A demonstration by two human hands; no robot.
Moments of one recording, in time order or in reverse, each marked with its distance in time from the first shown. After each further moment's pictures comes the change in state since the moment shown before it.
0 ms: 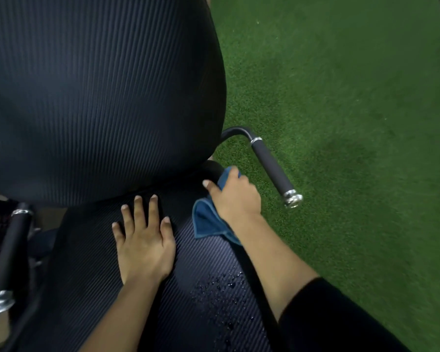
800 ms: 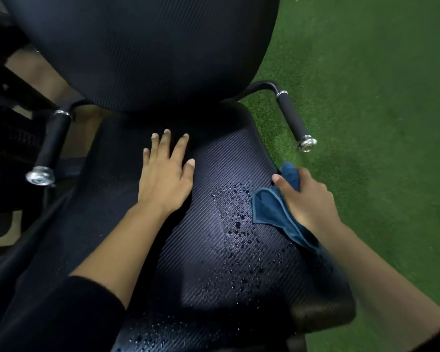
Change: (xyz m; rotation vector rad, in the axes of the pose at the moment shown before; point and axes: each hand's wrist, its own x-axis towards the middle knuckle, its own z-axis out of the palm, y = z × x) left_hand -0.066 -0.021 -0.027 -0.196 0.041 0.185; right_hand -0.129 0.106 -0.025 -0.044 -0.024 -0.034
